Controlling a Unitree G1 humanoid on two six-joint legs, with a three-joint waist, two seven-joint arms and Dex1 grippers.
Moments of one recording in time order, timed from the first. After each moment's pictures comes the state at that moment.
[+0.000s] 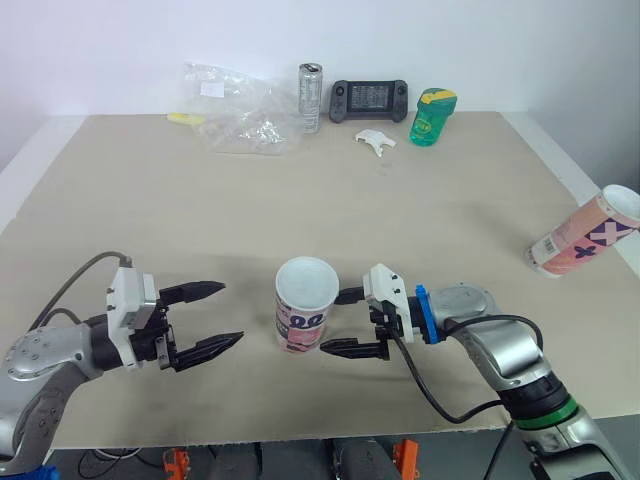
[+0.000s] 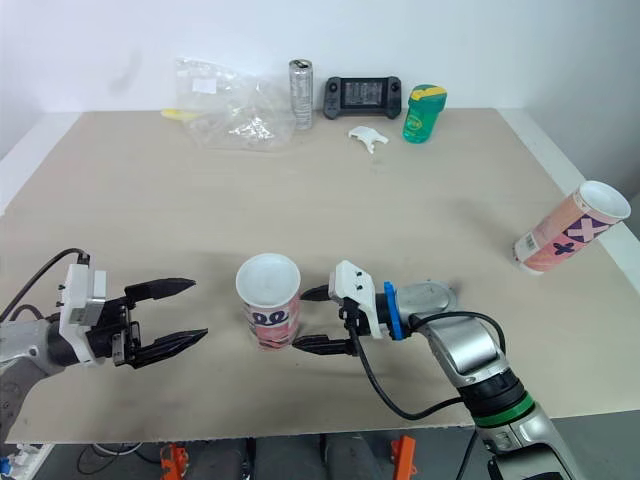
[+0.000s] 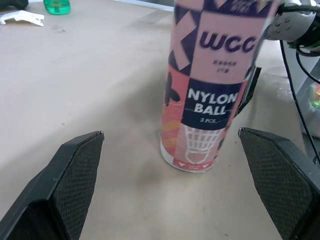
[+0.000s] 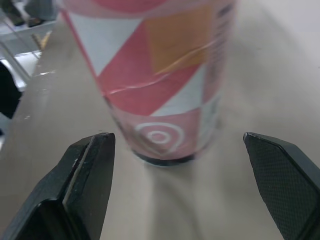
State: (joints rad) left arm 0.11 0.74 0.30 -0.47 -0.70 0.38 -1.06; right arm -0.41 -0.59 0.28 -0.17 0.34 0.42 1.15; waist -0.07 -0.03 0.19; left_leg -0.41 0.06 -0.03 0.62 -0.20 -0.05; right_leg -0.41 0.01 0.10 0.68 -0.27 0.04
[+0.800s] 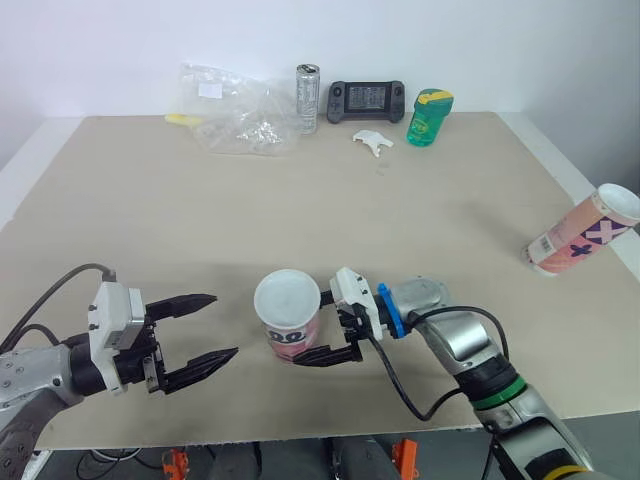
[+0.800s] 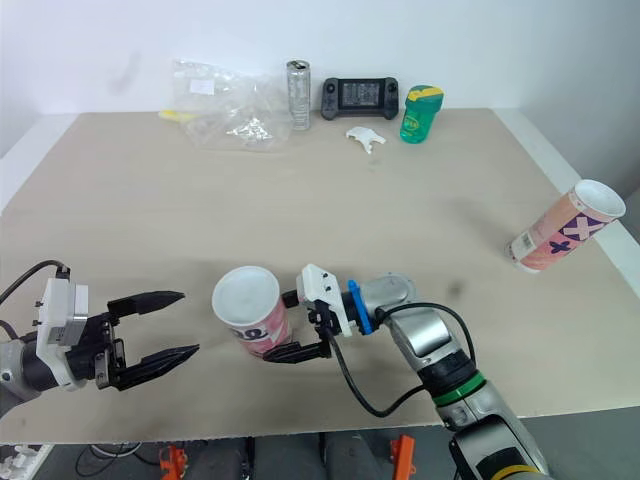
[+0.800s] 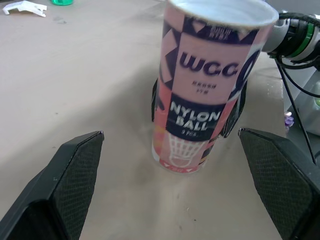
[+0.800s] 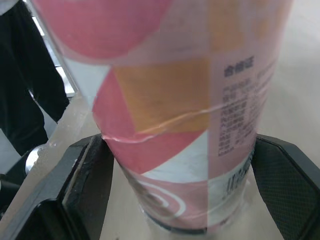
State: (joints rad) left arm 0.27 0.77 0.40 -0.64 -0.78 0.44 -0.98; right arm -0.54 -0.40 0.40 0.04 0.30 0.29 1.29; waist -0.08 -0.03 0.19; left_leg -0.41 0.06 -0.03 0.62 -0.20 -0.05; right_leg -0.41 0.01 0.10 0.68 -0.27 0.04
